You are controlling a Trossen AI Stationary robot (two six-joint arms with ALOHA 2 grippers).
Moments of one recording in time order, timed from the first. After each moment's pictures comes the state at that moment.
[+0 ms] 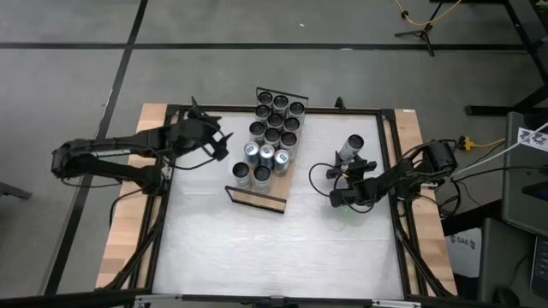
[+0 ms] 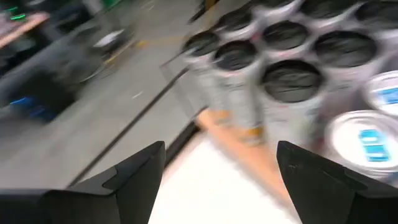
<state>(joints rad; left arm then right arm) 0.21 0.97 0.85 -0.45 -0.62 -0.02 0.20 1.68 0.31 0.21 1.50 1.16</state>
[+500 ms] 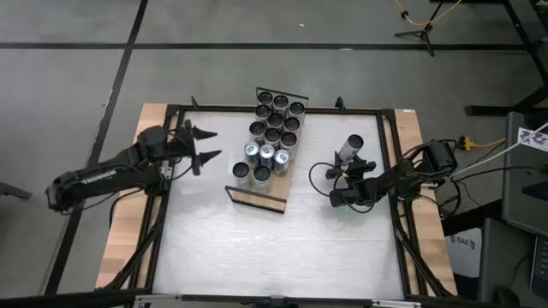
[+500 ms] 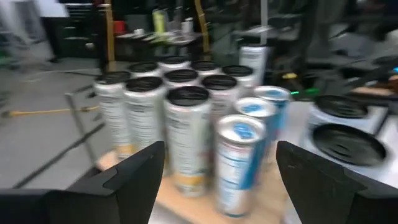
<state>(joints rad) 0.47 0.44 0.37 -0.07 0.10 0.02 0.19 1.68 0.31 0.24 1.48 1.16</state>
